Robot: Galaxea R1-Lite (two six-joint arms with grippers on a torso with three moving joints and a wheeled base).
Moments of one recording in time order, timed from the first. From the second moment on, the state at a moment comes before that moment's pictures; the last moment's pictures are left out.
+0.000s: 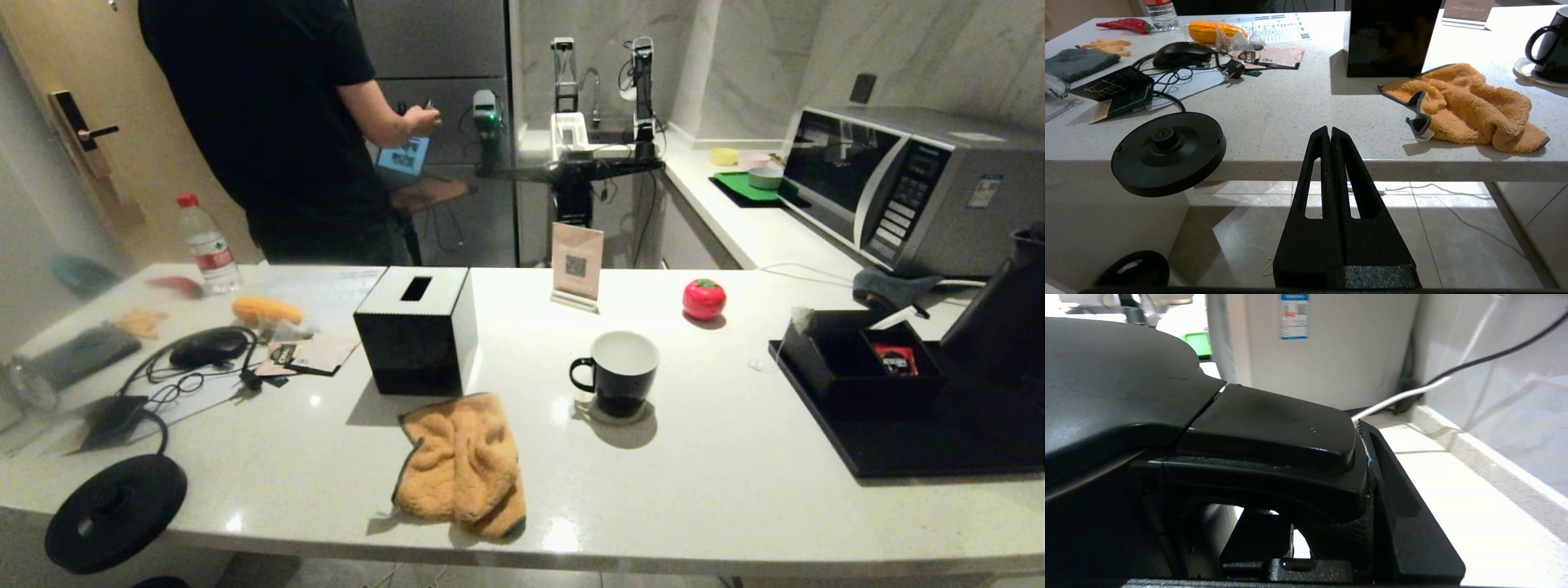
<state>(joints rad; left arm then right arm) 0.00 0.00 0.00 0.01 -0.01 0.01 -0.85 2.14 -1.09 -1.25 0.41 0.07</state>
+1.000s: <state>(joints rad) 0.00 0.00 0.00 0.01 -0.01 0.01 -0.66 1.77 -0.87 -1.00 0.39 0.10</state>
